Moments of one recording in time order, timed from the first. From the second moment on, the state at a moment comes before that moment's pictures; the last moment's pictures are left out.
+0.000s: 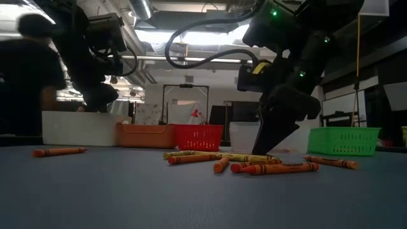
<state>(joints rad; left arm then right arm) 0.23 1.16 0.59 -0.67 -0.82 -0.39 0.18 1.80 0.93 -0.23 0.15 0.29</state>
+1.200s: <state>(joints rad) 0.23 1.16 0.59 -0.66 -0.81 -0.39 -0.05 1.24 0.93 -1.15 0.51 0.71</state>
